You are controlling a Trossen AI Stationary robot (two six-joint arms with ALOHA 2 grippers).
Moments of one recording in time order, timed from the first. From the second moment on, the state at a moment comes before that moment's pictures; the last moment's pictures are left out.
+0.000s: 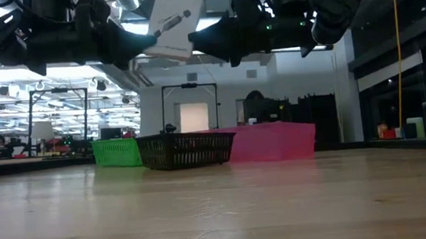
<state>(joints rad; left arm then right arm) 0.34 1.07 0.25 0.88 0.26 0.04 -0.22 1.71 0.84 0.87 -0.25 -0.01</state>
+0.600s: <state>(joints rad) 0.34 1.12 0.25 0.90 0.26 0.09 -0.22 1.71 0.85 0.88 -0.33 -0.01</state>
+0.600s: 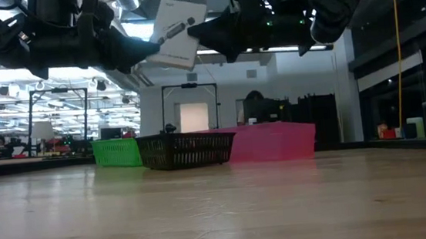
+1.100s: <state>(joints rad) 0.34 1.14 0.25 0.94 0.25 0.09 -0.21 1.71 0.86 0.87 -0.33 -0.03</state>
